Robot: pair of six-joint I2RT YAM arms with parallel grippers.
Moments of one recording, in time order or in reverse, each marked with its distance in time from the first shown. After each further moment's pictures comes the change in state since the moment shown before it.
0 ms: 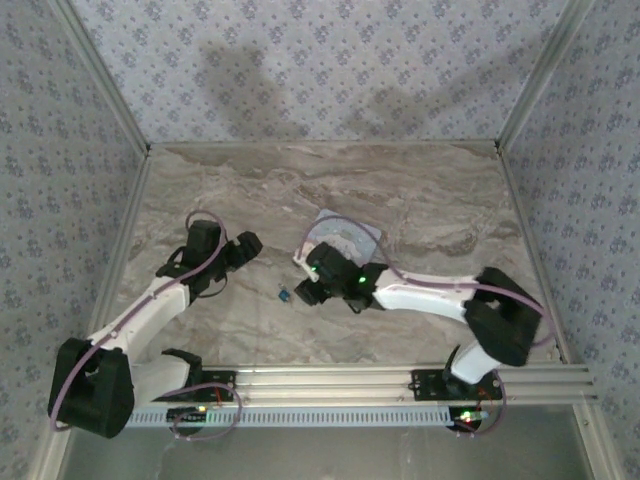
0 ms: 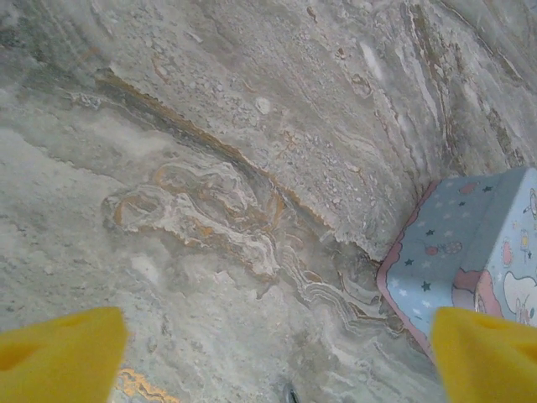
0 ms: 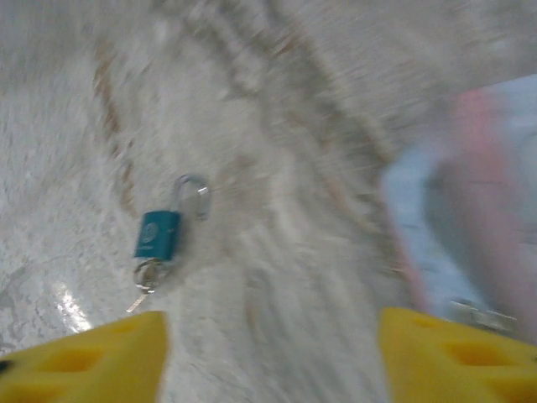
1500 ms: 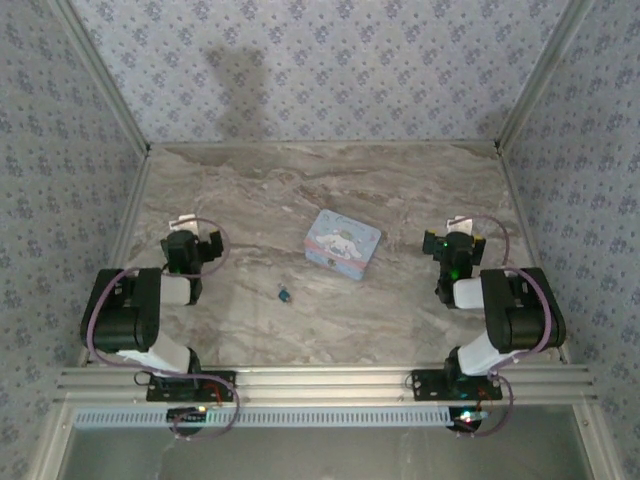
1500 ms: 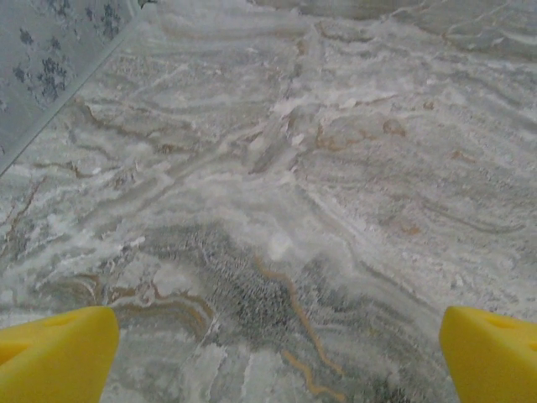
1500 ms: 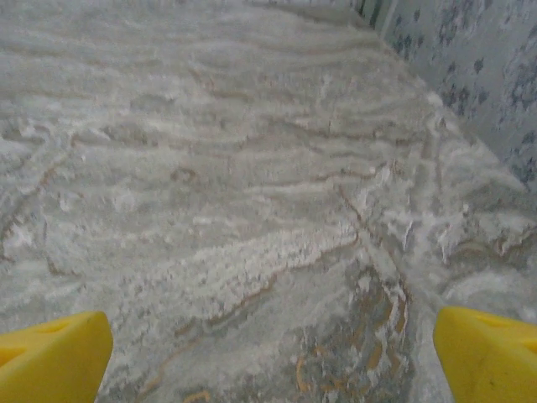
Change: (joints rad) left arm 0.299 0.434 -0.242 1.014 -0.292 0.762; right arm -0.952 0.029 -0.575 0.980 0.176 -0.085
